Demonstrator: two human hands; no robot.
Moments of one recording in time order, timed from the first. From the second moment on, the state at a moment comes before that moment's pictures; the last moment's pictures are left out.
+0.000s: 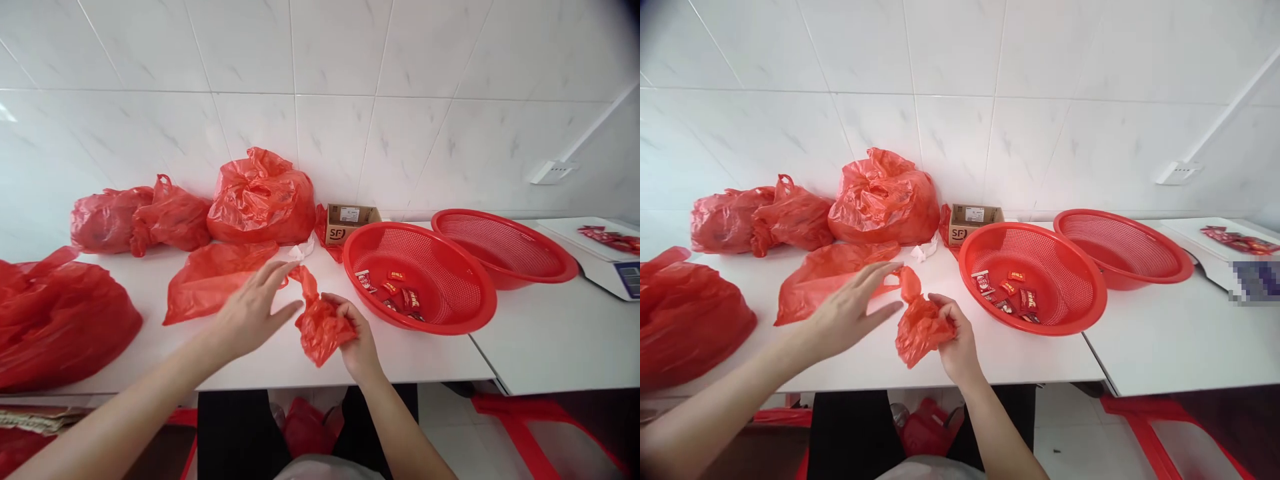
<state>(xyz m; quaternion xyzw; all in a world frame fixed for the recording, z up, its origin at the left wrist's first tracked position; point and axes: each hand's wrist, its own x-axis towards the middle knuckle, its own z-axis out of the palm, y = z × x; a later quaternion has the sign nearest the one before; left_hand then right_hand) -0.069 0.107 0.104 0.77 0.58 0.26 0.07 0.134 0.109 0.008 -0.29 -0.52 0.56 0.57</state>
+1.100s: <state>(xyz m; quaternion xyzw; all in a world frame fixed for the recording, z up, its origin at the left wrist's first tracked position) -0.071 0.041 0.059 0.44 0.51 0.53 0.51 0.140 0.070 -0.009 -0.48 -0.73 0.26 0.41</state>
